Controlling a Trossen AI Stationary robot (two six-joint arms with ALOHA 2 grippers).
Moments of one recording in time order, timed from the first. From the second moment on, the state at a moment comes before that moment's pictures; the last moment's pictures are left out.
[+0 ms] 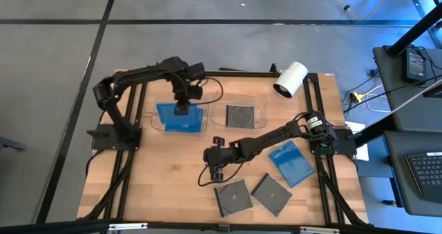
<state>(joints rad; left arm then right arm) 0.51 1.69 1.46 -1.36 0.27 0.43 0.26 2.14 1.48 -0.18 0.17 0.24</state>
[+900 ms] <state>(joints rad) 0.51 1.83 1.46 -1.33 0.26 0.46 0.26 2.14 1.48 -0.21 0.17 0.25</state>
